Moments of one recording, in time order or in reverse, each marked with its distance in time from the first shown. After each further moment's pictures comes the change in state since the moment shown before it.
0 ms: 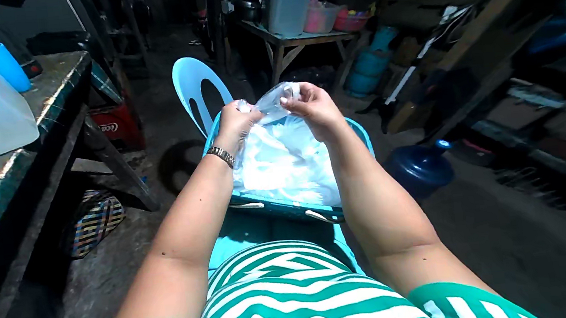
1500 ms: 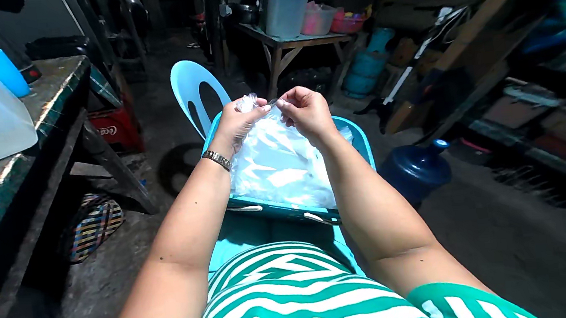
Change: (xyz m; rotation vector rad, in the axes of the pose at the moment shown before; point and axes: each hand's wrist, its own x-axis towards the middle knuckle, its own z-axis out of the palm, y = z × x) left_hand -0.010 0.009 -0.002 -0.263 -0.173 0.105; right_hand -0.003 0.000 0.011 -0.234 0.061 -0.048
